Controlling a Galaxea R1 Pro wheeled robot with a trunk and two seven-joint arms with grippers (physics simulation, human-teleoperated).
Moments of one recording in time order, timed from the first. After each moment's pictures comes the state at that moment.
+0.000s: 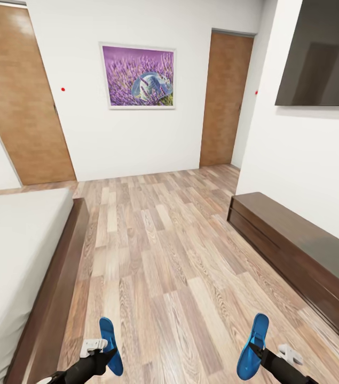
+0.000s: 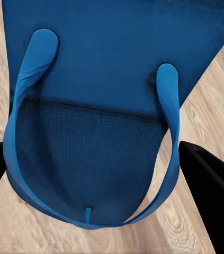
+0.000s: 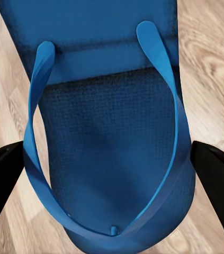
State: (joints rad) left arm -0.51 0.15 -0.64 -0.06 0.90 -0.26 -0.65; right arm -0.39 -0.21 -0.42 -0.29 -0.26 0.08 0.62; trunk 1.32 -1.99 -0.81
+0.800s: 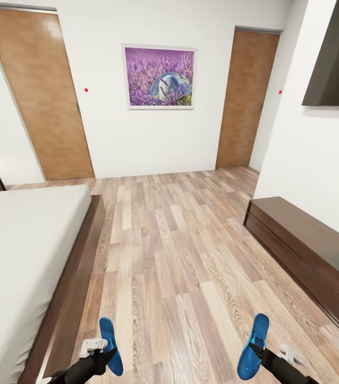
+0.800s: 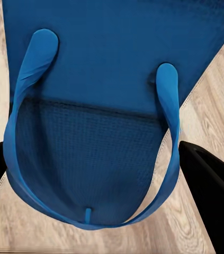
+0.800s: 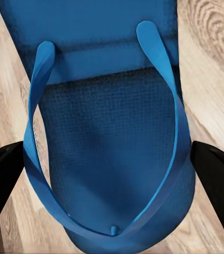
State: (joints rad) left arm -0.51 0.15 -0.64 -0.06 0.90 -0.26 -0.65; right arm -0.39 -0.21 -0.41 -0.29 -0.26 0.09 0.62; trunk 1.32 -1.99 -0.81
